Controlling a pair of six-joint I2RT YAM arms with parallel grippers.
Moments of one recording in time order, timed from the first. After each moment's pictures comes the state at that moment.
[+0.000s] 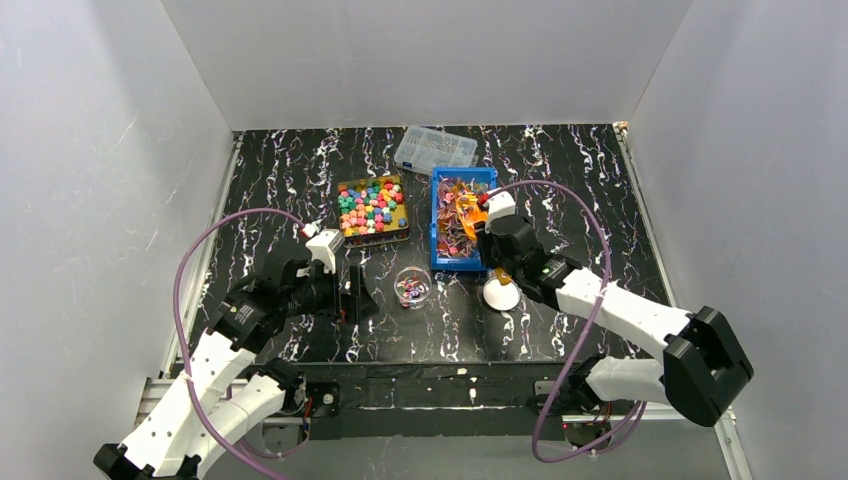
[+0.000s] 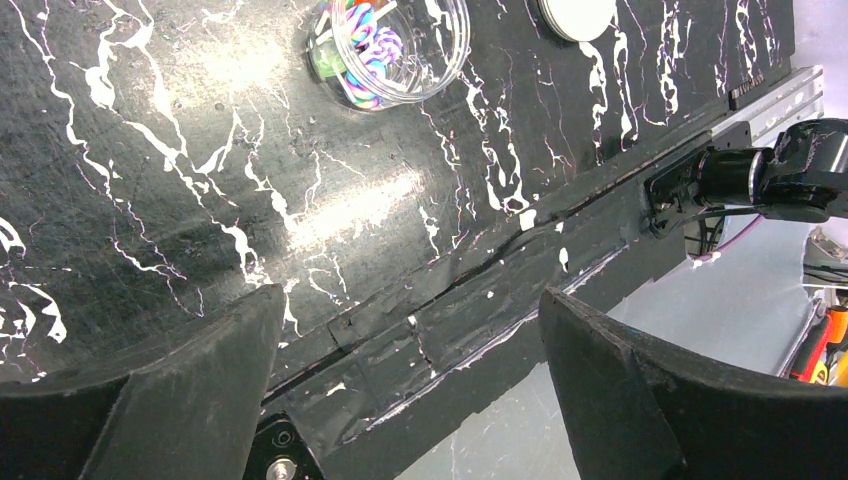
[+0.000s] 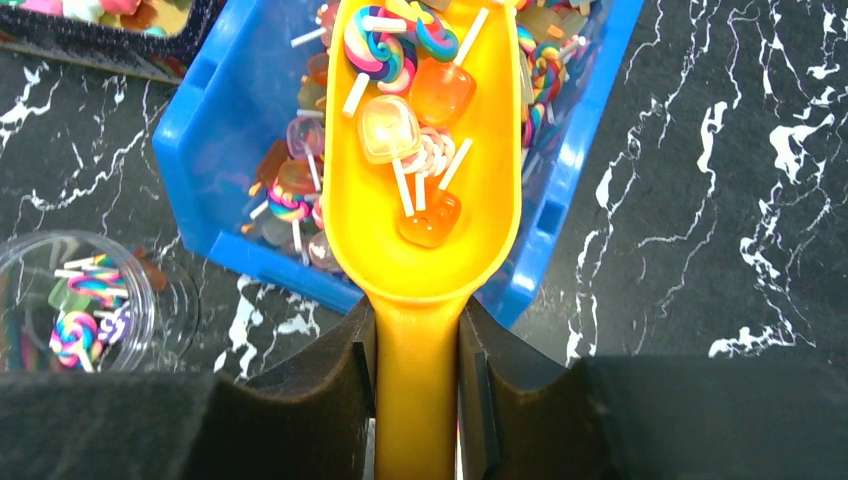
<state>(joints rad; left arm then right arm) -0.52 0.68 0.80 -0.87 0.27 -0.43 0.75 1.24 0.73 -0.04 0.32 0.16</state>
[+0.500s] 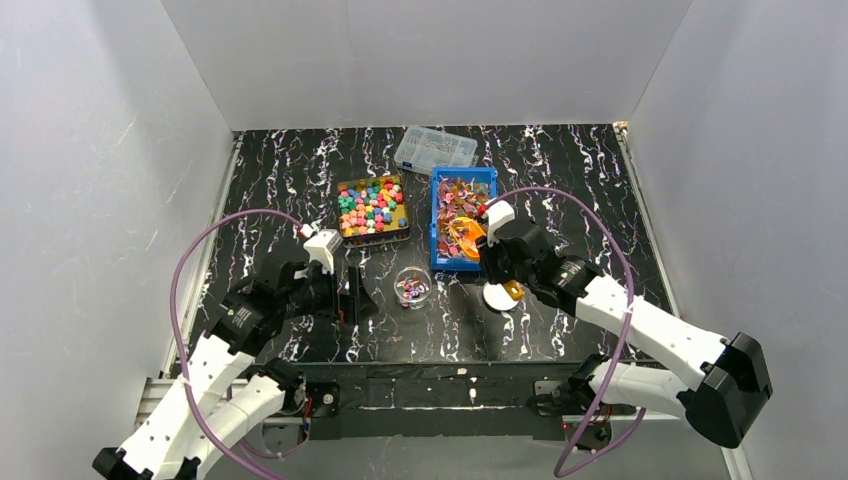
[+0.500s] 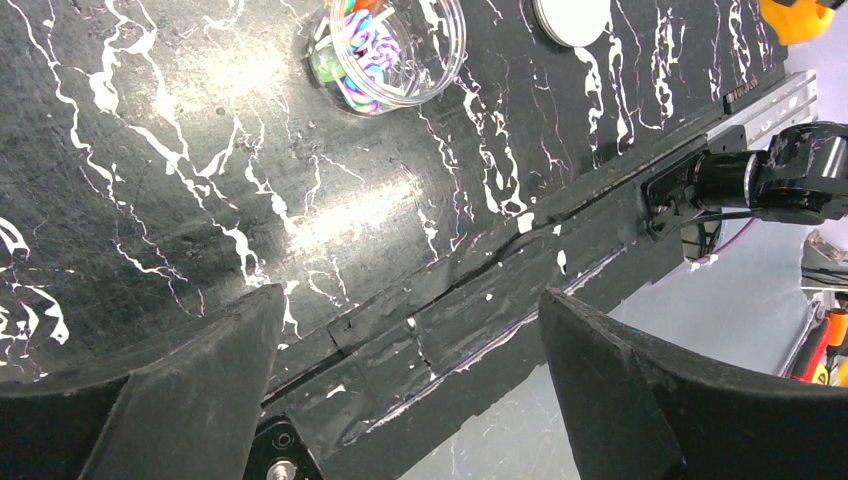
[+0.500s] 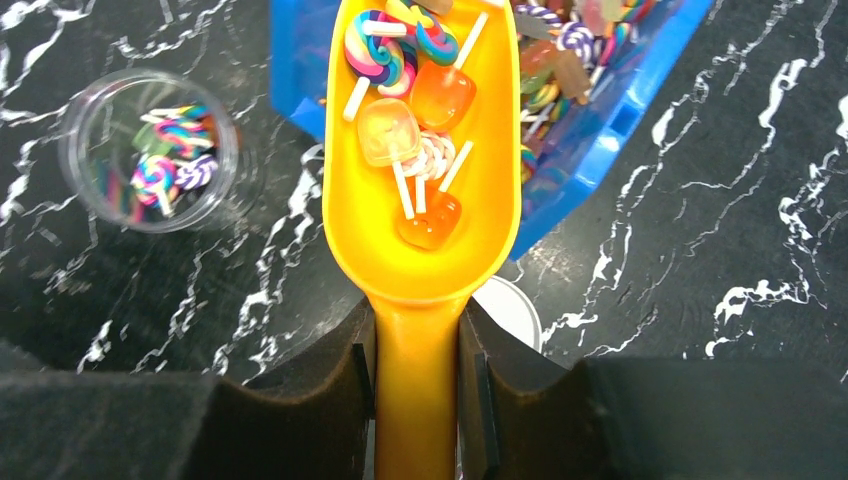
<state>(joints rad) -0.52 0.66 0.80 -0.87 0.27 -0.43 0.80 1.08 0.79 -0.36 0.20 0.13</state>
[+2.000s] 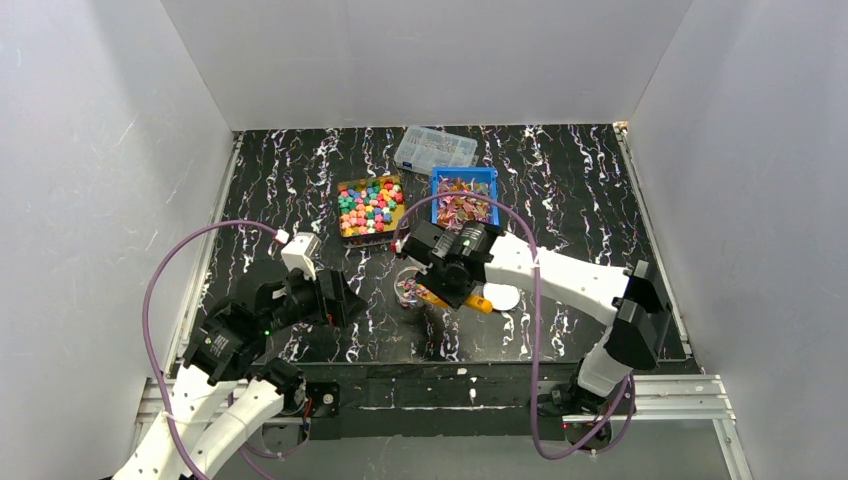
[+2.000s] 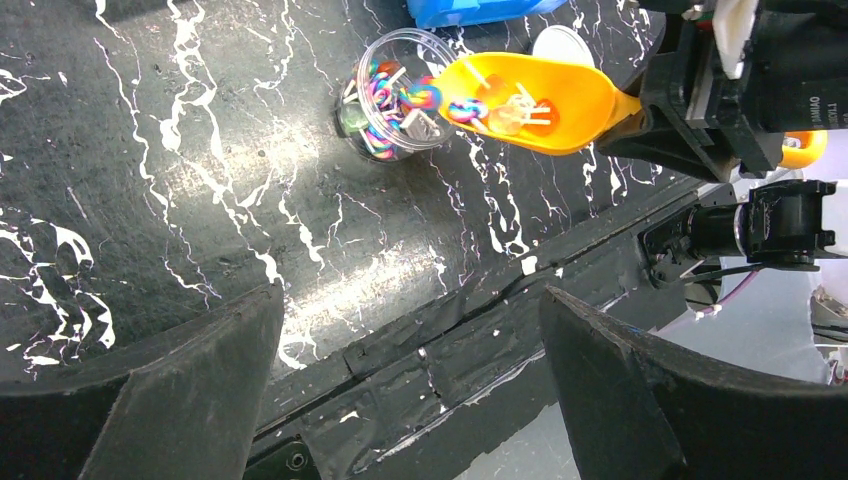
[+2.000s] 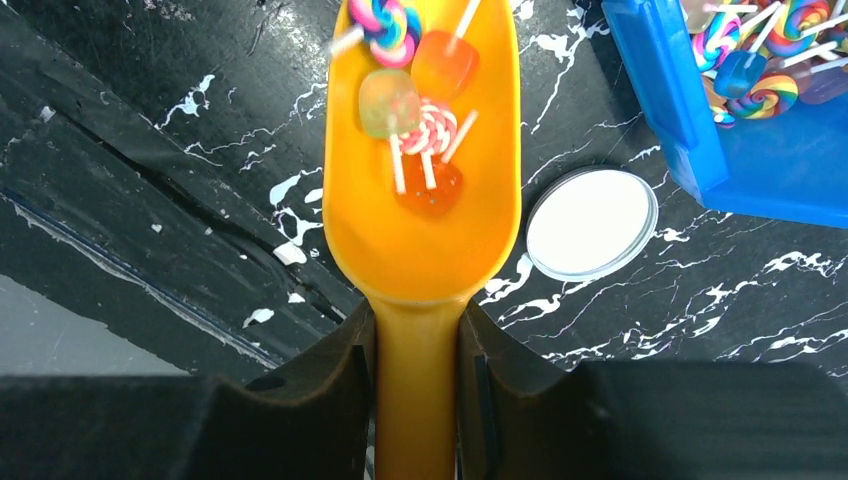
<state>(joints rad) -0.52 0.50 0.80 -0.88 0.17 -0.45 1.12 1.60 1.42 -1.10 0.13 0.11</state>
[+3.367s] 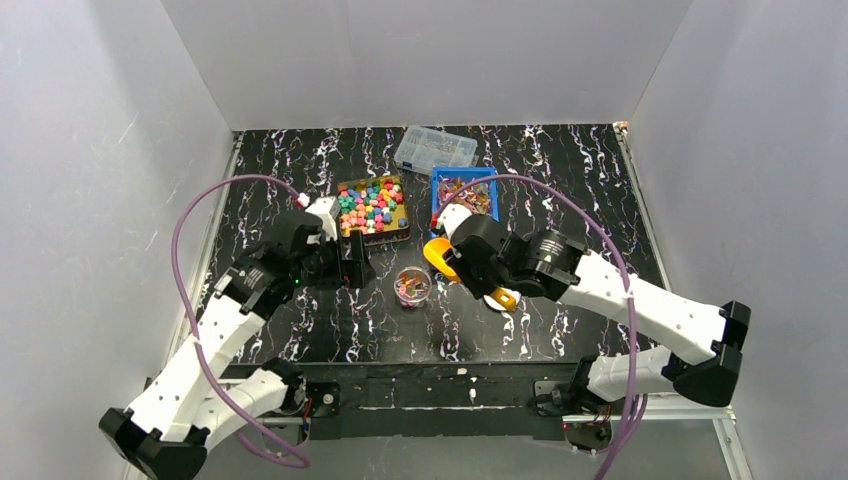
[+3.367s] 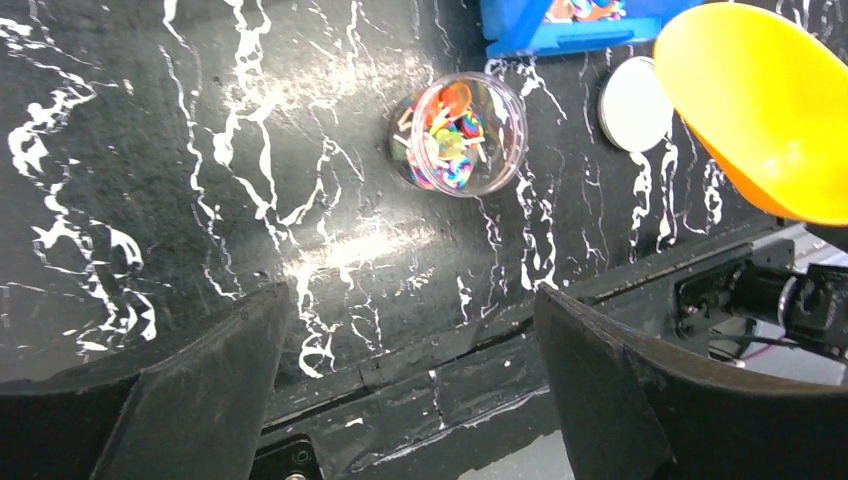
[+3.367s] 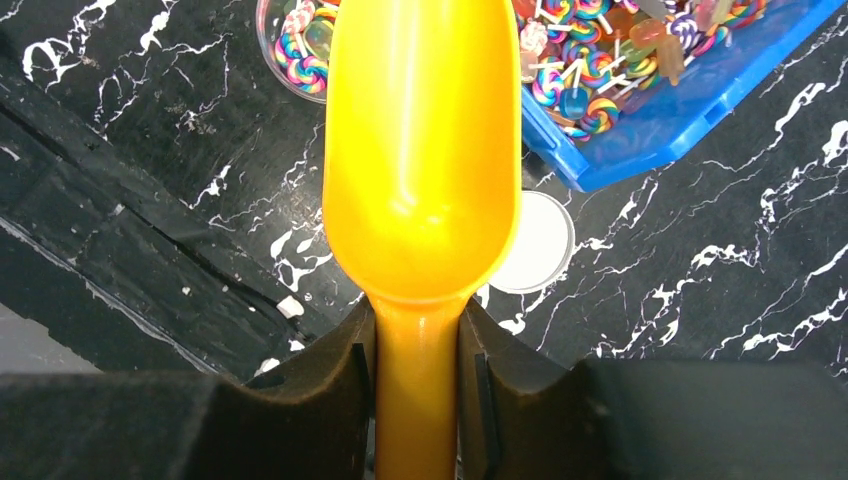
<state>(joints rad) -0.52 0.87 0.99 -0.90 0.07 -0.47 1.12 1.29 1.35 -1.01 0.27 0.18</state>
